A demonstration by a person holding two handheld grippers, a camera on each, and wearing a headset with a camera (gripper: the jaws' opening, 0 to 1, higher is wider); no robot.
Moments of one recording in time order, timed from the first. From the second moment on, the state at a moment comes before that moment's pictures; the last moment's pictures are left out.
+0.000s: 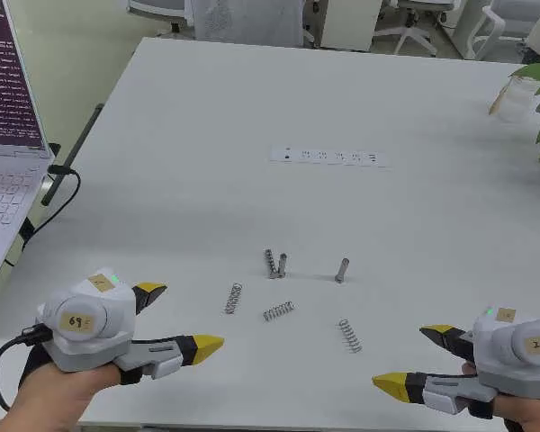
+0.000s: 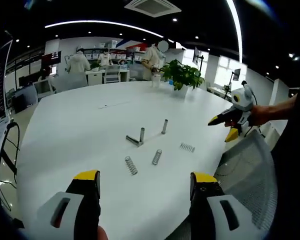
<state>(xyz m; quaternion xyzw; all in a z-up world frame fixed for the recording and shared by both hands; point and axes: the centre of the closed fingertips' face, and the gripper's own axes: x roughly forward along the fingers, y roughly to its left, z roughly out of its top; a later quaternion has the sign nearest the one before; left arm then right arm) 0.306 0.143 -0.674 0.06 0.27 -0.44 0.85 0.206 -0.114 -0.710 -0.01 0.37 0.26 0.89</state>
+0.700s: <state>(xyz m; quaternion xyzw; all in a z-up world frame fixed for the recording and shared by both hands) 0.312 0.142 -0.674 0.06 0.27 -0.44 0.85 0.205 -0.118 -0.710 0.00 0.37 0.25 0.89</state>
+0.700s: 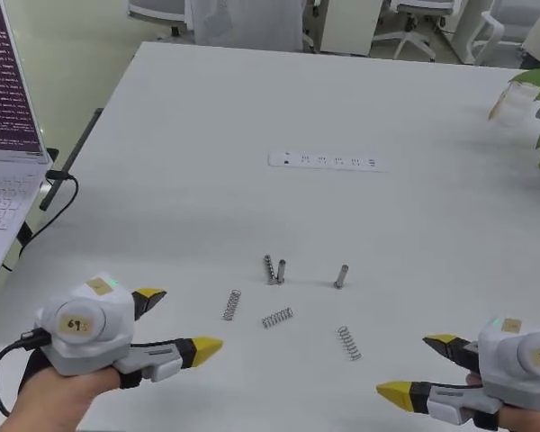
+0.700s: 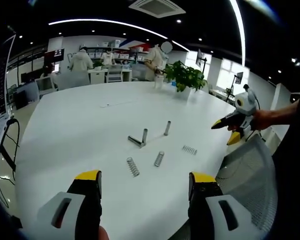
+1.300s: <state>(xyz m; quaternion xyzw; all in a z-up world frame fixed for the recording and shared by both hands) 0.314 0.141 -0.672 0.06 0.27 -0.45 0.85 0.205 -0.121 -0.709 0.01 0.37 0.25 0.90</state>
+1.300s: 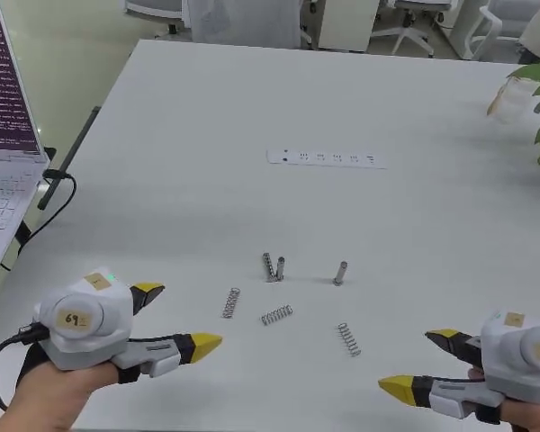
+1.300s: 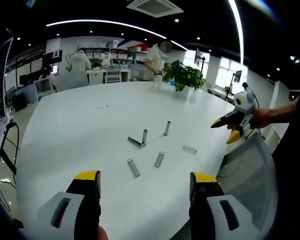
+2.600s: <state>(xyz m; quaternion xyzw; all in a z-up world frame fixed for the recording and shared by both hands) 0.348 0.108 -0.668 0.06 0.26 -0.47 0.84 0.198 -0.124 -0.716 0.01 0.37 0.25 0.89</state>
